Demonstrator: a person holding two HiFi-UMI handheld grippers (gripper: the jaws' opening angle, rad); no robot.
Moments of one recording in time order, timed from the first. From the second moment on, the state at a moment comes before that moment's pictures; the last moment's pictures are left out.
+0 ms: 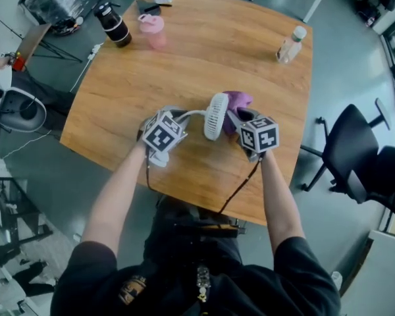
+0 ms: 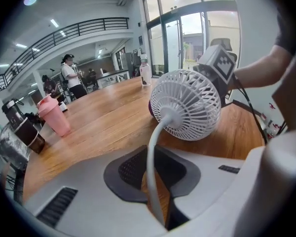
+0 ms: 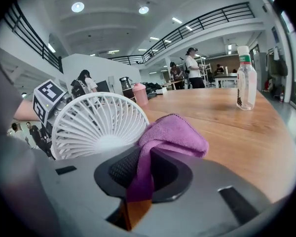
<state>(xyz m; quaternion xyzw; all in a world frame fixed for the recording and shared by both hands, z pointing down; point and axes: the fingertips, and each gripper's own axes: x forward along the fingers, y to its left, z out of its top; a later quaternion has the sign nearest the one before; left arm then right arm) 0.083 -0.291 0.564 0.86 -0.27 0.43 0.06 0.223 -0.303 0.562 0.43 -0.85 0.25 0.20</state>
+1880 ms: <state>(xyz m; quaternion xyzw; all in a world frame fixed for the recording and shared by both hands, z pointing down) 0.043 -0.336 0.537 0.86 -0.37 0.28 0.21 0.152 -0.163 0.492 0.50 -0.82 0.26 0.12</state>
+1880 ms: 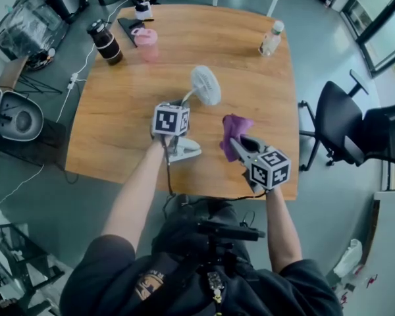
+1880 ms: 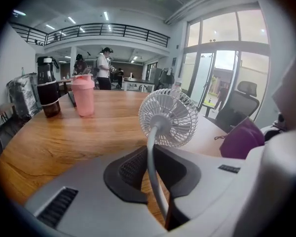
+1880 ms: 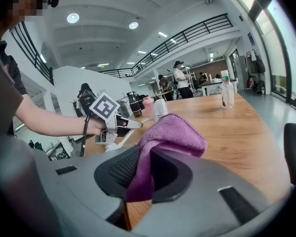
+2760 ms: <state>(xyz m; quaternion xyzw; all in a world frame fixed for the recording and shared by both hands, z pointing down) 0.029 -0.351 0.534 0.87 -0.37 0.26 0.18 0.106 -0.174 0.461 0.54 -0.80 0.22 0.11</state>
